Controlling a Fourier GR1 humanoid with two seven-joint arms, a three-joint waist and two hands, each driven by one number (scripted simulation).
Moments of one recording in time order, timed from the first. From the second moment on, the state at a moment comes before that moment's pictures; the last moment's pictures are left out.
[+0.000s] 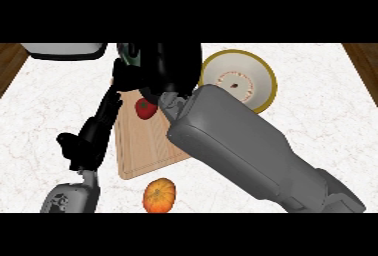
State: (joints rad) left arm -0.15 0.05 -0.05 -1.56 -0.06 0.07 0.10; right arm -1.18 0.00 0.49 -1.21 0.69 -0.47 0.93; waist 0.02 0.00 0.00
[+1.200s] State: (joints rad) left arm -0.15 0.04 -0.06 -1.54 -0.07 0.06 0.08; right arm -1.15 -0.17 0.27 -0.55 0.77 -0.55 0.49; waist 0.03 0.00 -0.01
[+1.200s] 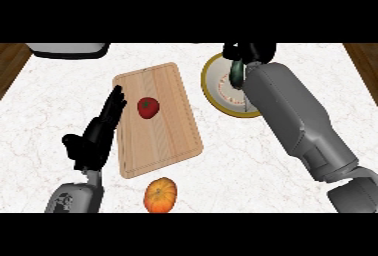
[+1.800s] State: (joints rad) left arm -0.14 0.04 -0.06 -1.56 -0.06 0.04 0.08; right arm -1.08 -0.20 0.08 -0.53 0.54 -0.44 0.15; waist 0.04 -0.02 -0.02
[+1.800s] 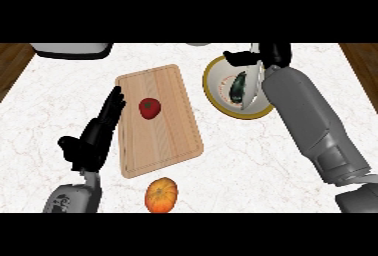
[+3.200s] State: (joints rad) left arm -0.13 0.05 -0.03 -1.55 -0.06 0.05 0.08; right arm -0.64 -0.23 -0.16 -1.05 0.12 -0.19 -0.05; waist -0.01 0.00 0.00
